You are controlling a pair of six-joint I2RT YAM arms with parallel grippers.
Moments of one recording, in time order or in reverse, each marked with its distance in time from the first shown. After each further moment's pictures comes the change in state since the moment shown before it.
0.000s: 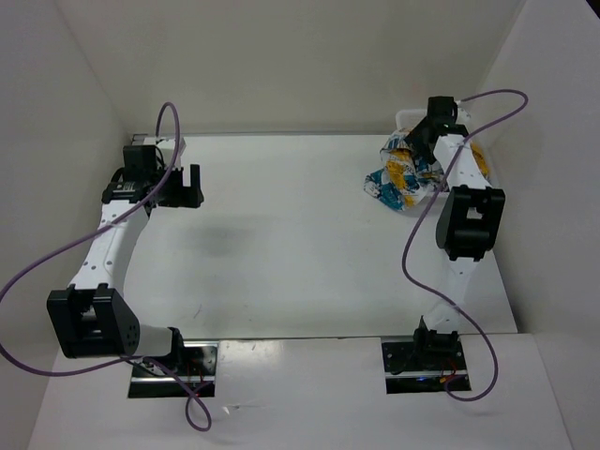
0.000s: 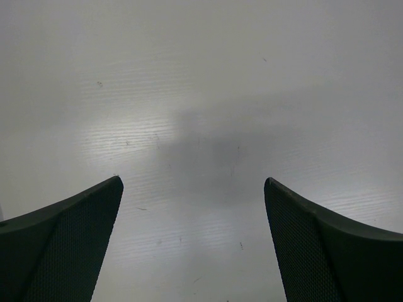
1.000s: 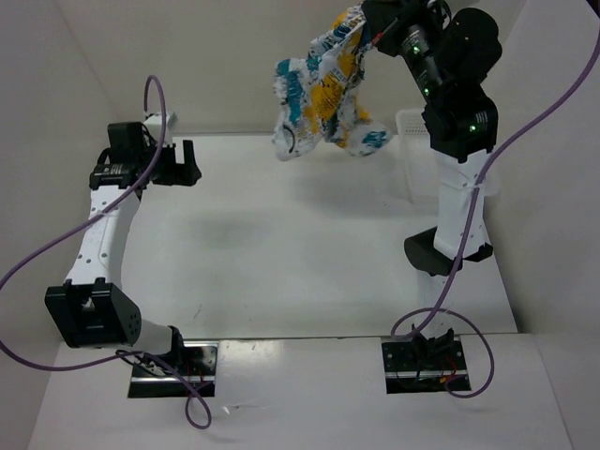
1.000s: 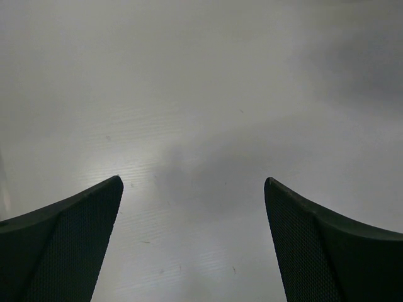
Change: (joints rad) left arm 0.023 0.059 0.182 -0.037 0.101 0.000; right arm 0.472 -0.038 1.201 -0.172 -0.159 -0.101
